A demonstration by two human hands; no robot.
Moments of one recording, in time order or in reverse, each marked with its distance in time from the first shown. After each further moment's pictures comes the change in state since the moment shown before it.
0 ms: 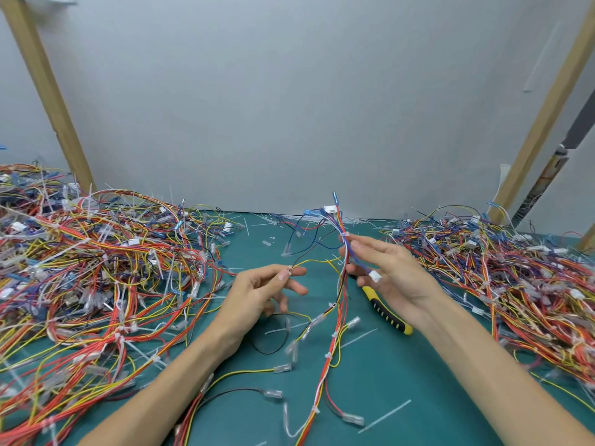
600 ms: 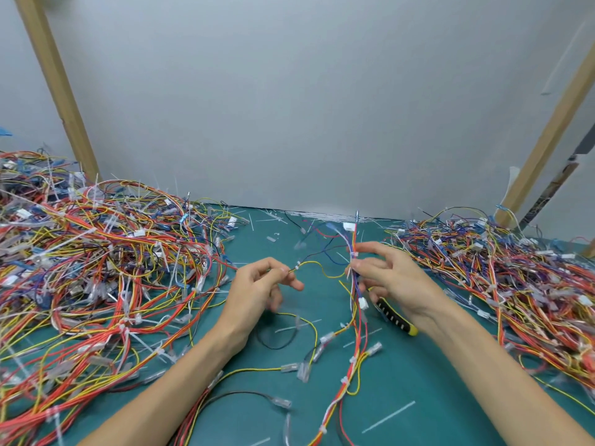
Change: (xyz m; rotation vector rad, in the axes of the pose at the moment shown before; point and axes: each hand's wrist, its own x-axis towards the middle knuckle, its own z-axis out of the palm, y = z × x) left_hand 0.001 0.003 0.005 -0.038 0.193 -0.033; right_hand 0.004 0.013 -0.007 -0.313 0.001 0.003
